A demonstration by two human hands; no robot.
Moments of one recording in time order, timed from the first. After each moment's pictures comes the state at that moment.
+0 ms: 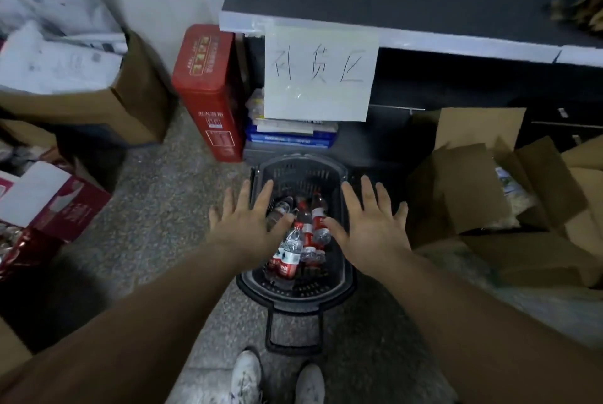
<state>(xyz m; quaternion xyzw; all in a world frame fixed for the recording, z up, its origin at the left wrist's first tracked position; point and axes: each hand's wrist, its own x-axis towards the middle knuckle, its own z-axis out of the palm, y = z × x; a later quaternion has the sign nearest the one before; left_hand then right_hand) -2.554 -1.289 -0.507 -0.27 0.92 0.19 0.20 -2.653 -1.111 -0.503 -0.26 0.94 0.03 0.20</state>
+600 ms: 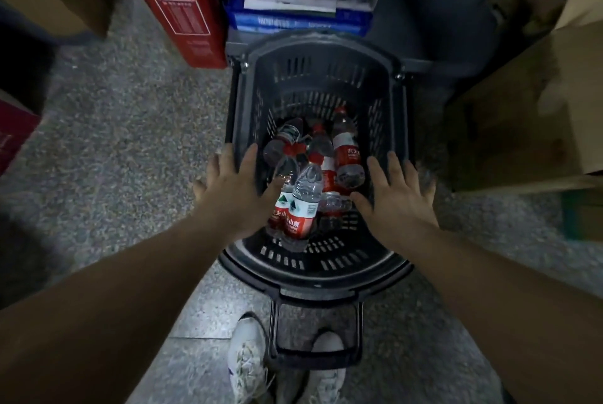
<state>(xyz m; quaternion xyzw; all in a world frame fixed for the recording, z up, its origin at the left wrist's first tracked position) -2.573 -1.326 -0.798 -0.31 0.90 0.21 0.23 -2.682 -1.116 -0.804 -0.20 0.93 0.07 0.29</state>
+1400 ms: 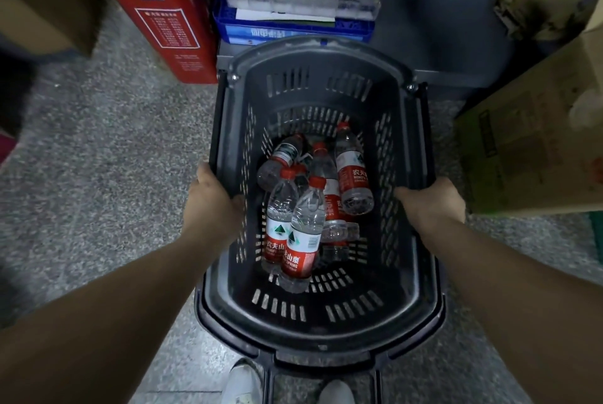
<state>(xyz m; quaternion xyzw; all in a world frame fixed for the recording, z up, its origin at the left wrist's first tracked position) -2.604 -1.352 -0.854 -0.48 0.81 0.32 0.10 -2.752 -1.119 -0.865 0.19 0.93 -0.21 0.24</state>
